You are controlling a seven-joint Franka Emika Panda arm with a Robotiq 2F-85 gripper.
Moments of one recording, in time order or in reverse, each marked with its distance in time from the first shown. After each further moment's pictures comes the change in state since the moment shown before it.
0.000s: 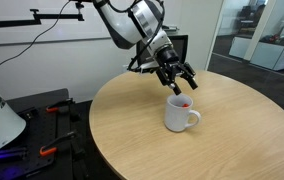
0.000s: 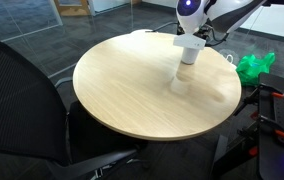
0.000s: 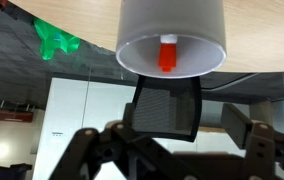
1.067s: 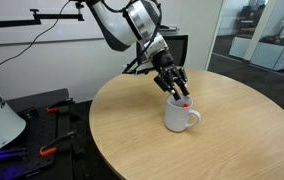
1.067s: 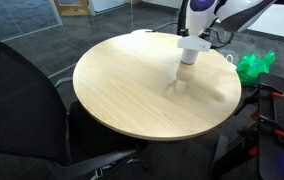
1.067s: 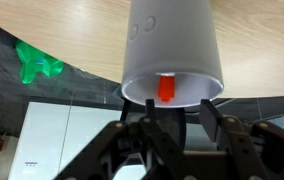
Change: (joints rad) arm -0.039 -0.050 -0.004 -0.093 -0.026 0.196 -0.007
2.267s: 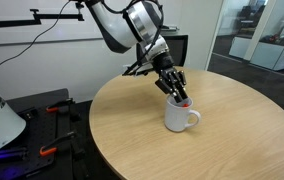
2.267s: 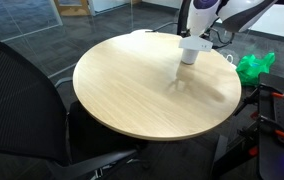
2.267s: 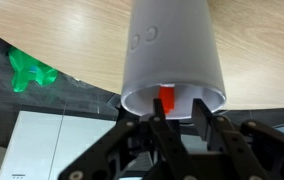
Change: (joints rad) arm -0.027 0.000 -0.004 -0.012 0.000 0.075 -0.038
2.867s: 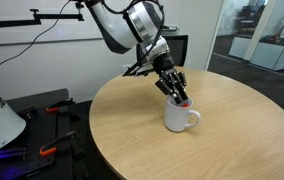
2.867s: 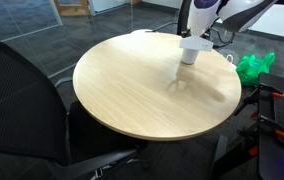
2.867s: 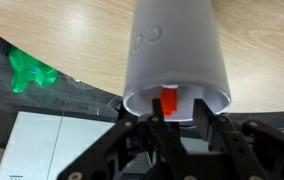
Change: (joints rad) arm -0.010 0.002 -0.001 -0.001 0.004 0.012 -0.021
